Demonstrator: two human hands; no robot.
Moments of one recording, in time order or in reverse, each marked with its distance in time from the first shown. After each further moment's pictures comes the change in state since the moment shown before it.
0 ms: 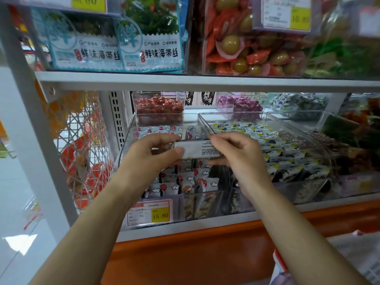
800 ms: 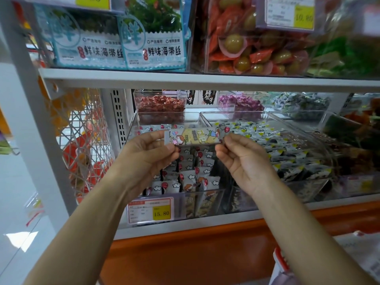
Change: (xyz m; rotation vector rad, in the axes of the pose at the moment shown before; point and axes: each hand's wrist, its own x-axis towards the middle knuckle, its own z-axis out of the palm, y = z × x) left_hand 0.007 -0.002 -0.005 -0.615 0.011 -0.159; right_hand 0.005 -0.001 -0.004 0.605 0.074 0.362
